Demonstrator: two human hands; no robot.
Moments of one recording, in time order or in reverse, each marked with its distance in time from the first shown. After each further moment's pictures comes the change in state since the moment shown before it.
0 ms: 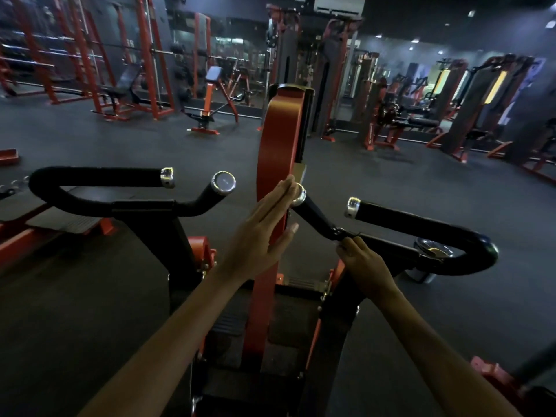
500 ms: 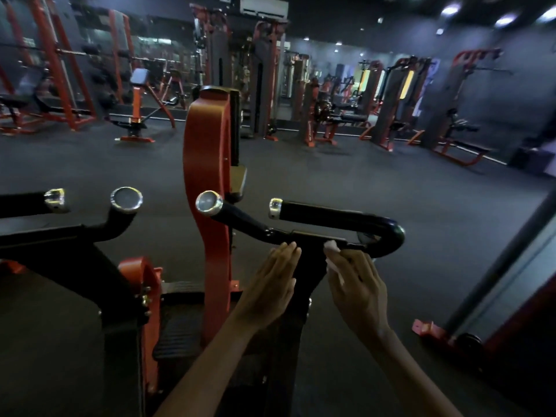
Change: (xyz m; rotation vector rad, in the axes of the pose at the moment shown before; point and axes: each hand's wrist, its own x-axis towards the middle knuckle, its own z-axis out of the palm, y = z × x) left_hand -0.043 0.023 0.159 0.135 -0.280 0.070; right_hand -0.074 0.000 -0.088 0.201 0.440 0.366
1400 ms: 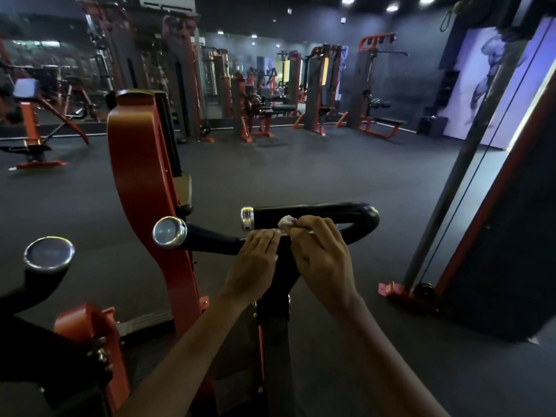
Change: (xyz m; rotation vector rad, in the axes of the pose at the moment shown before) left_hand 0.068 -0.035 0.017 0.022 -0.085 0.135; right_hand 0.053 -0.028 0.023 -0.163 0.104 0.026
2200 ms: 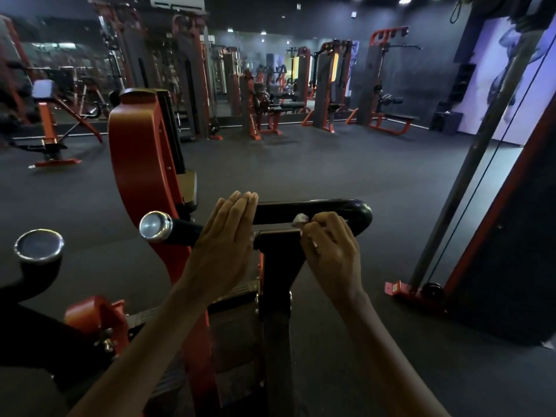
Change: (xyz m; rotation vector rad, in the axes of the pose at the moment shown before) left_hand 0.000 0.013 -0.093 0.336 0.217 0.072; right_hand -0.011 0.026 -0.009 0.002 0.085 0.074
